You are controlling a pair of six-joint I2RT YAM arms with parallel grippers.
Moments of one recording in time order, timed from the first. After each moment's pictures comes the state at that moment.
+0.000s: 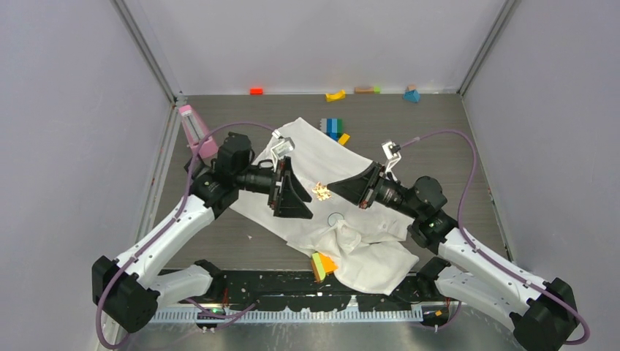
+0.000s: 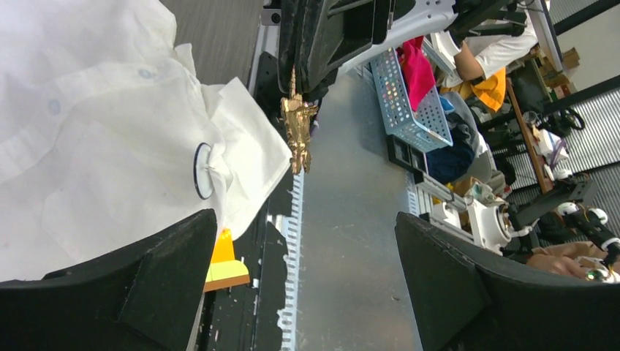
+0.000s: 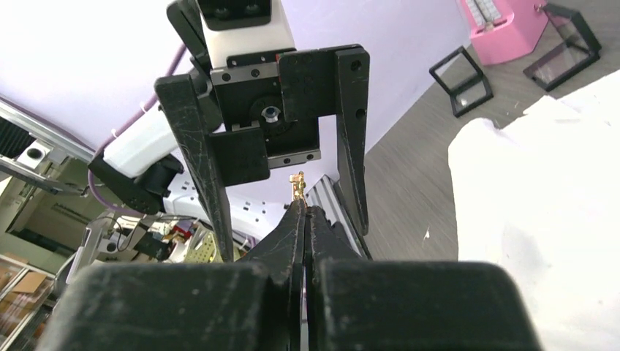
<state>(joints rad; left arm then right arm) -0.56 1.10 0.95 -0.25 1.10 -0.37 0.66 0.82 0.51 0.52 -0.47 0.93</state>
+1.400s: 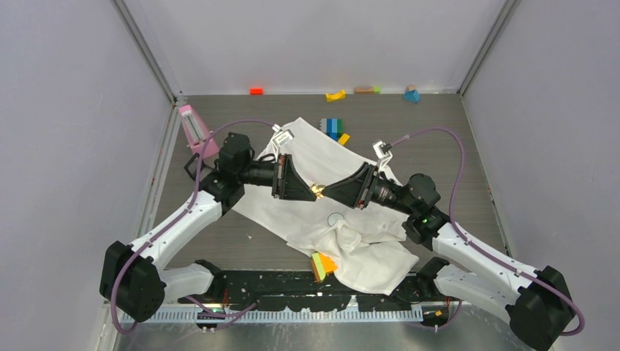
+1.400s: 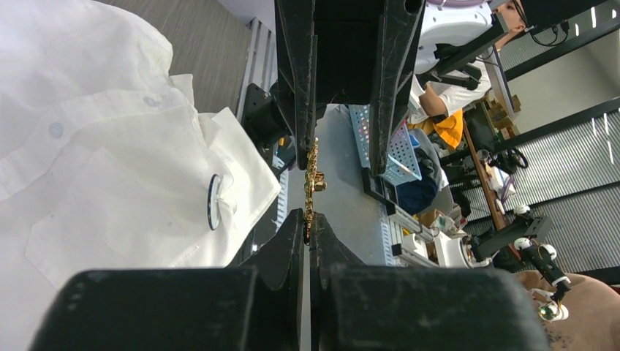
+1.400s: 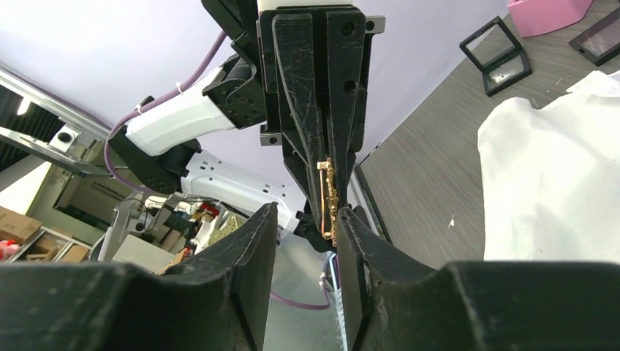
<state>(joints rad) -0.52 1.17 0.86 0.15 1.13 -0.67 0.67 0.90 0.51 0.62 -0.54 0.99</state>
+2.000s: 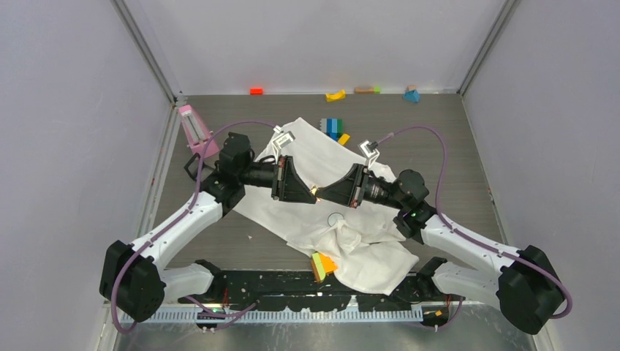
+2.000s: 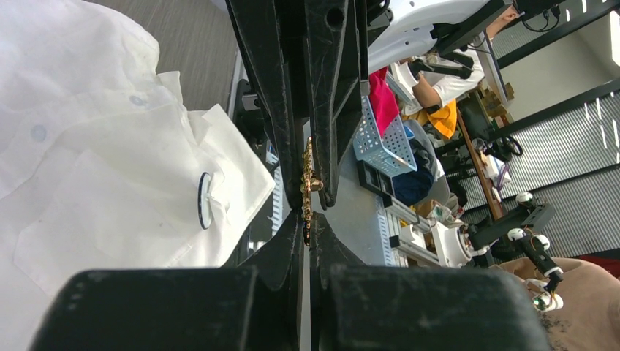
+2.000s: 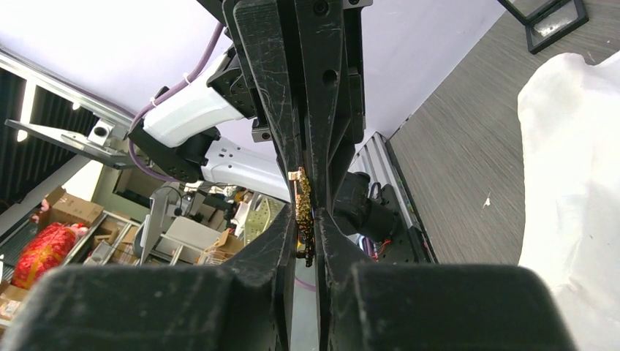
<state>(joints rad) -0.53 1.17 0.84 0.19 1.17 -0.68 0.67 1.04 0.51 0.75 -0.64 1.11</state>
